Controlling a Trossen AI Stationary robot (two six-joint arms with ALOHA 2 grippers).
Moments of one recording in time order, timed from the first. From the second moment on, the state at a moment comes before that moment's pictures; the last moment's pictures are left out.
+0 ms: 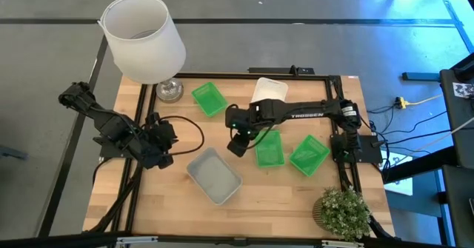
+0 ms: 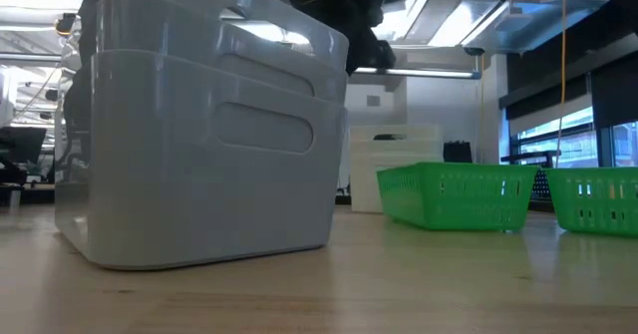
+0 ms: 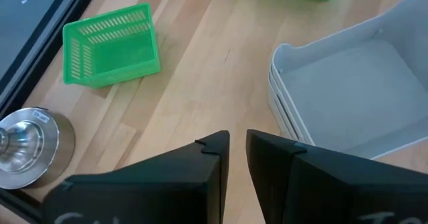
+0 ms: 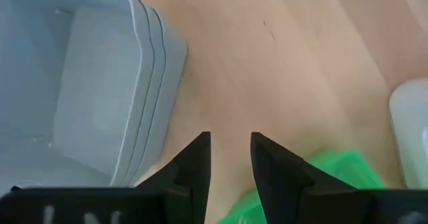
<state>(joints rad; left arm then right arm) -0.60 1.07 1.16 -1.24 -0.62 -0.88 0.02 2.00 1.86 -1.05 -0.08 0.59</state>
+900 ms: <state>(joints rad) -0.60 1.07 1.16 -1.24 -0.64 -0.88 0.08 2.01 1.82 -1.33 0.07 0.92</state>
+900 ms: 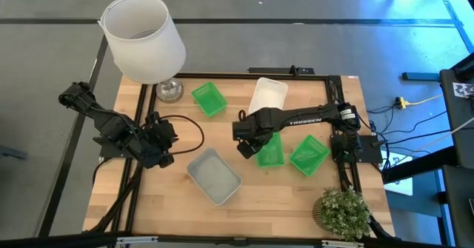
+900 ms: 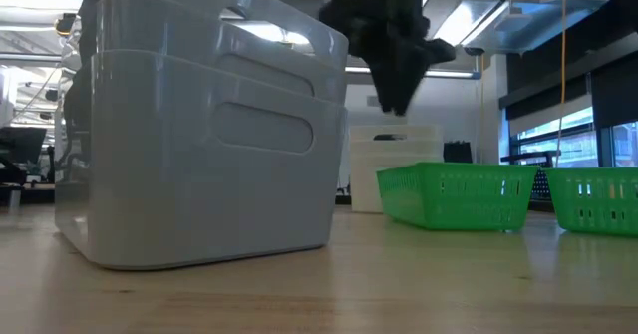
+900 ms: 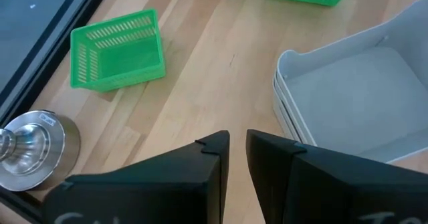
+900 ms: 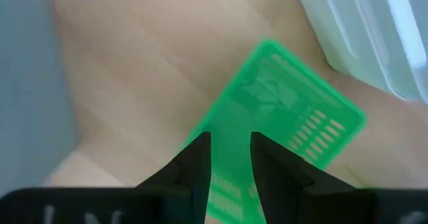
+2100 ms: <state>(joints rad) -0.60 1.07 1.16 -1.24 -0.65 -0.88 0.07 2.11 1.58 -0.96 -0.03 0.85</state>
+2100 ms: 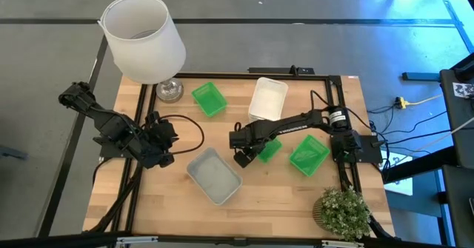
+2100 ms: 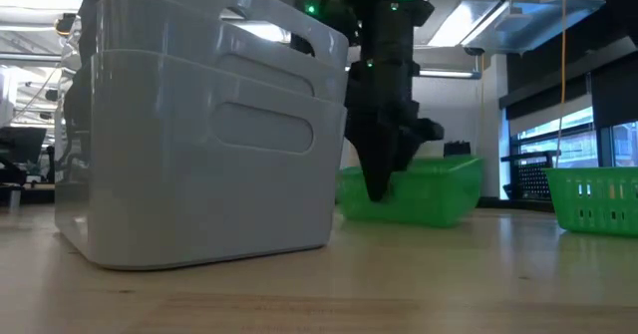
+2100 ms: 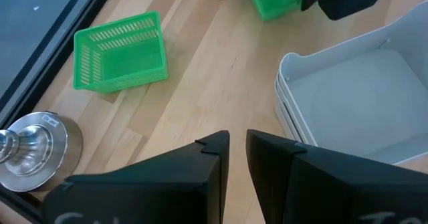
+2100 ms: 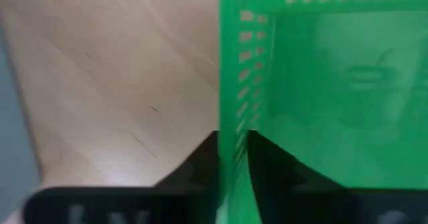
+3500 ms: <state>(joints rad) -0.60 1.07 1.16 -1.24 -0.74 -0.88 -0.21 2.27 2.02 -0.40 0.11 0.23</state>
